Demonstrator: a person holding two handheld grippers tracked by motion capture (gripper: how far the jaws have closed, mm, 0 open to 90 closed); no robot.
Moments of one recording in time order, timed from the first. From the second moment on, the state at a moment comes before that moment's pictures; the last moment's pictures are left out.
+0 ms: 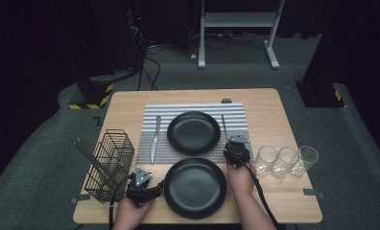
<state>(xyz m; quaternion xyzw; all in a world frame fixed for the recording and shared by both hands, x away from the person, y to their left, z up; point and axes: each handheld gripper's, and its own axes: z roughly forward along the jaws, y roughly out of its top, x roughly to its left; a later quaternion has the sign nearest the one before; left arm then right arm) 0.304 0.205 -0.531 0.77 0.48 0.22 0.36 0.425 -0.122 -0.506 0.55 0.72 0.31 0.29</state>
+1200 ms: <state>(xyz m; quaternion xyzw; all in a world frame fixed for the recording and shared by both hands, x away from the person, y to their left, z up) 0.304 0.205 -0.531 0.77 0.48 0.22 0.36 0.432 -0.130 -0.511 0.57 0.71 0.29 0.29</state>
